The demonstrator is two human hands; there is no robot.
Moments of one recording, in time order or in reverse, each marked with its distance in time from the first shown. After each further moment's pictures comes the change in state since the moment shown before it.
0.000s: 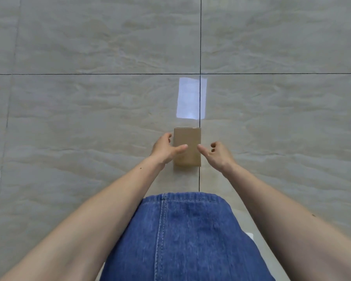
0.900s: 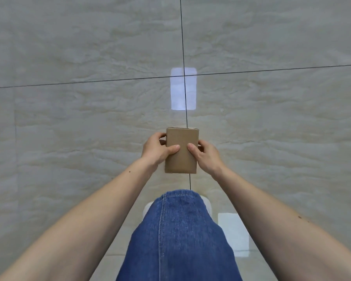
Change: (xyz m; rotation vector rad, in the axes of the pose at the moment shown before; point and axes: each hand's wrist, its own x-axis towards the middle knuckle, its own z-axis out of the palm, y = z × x) left_hand -0.087 0.048 -0.025 -0.102 0.001 -0.019; right_hand -0.107 -0.028 -0.042 0.242 -0.022 -0.146
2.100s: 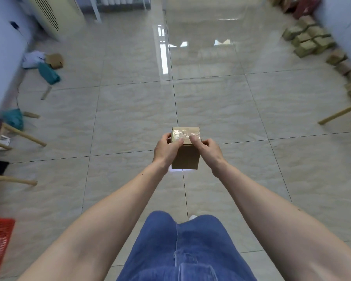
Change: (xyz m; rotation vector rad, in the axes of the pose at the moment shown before) left_hand -0.491 0.266 -0.154 -0.205 0.095 0.399; right_hand -0.452 -0.328 -0.153 0.318 0.276 -0.185
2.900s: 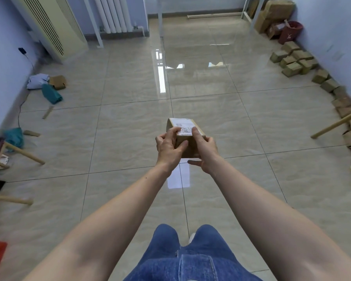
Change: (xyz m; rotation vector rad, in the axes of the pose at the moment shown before) left_hand 0.003 0.030 -0.002 0.044 0.007 0.332; right_hand -0.001 -0.055 0.014 0.400 0.008 0.124
